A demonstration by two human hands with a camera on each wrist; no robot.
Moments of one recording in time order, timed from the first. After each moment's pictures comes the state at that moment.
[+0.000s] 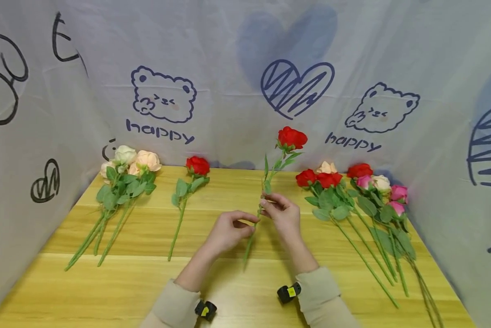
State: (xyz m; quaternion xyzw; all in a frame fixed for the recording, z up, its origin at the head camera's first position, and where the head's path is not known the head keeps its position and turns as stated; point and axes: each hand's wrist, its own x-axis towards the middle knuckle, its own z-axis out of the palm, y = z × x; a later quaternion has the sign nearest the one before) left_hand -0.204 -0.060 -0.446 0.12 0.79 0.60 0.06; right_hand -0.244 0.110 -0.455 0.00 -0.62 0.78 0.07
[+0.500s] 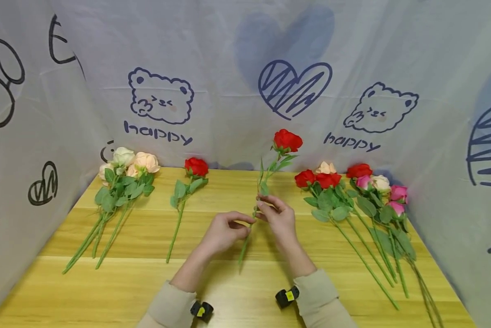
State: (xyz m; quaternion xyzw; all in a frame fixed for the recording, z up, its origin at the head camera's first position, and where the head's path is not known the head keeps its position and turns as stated) left_hand -0.208 -0.066 -0.450 0.10 0.78 0.61 0.07; right_hand -0.241 0.105 -0.458 0.00 -0.61 0.79 0.05
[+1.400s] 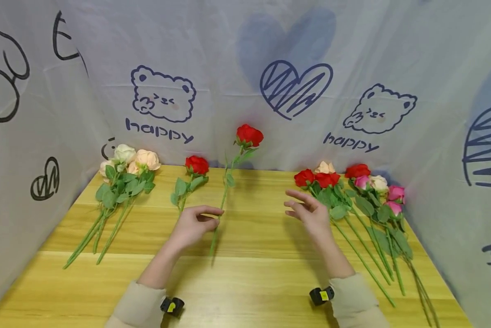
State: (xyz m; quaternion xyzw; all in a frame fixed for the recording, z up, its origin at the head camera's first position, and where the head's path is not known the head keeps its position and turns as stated) left_hand -0.204 -0.133 -0.441 0.05 0.80 0.60 0.04; right_hand -0.227 0.184 -0.433 0.03 -0.68 0.73 0.03
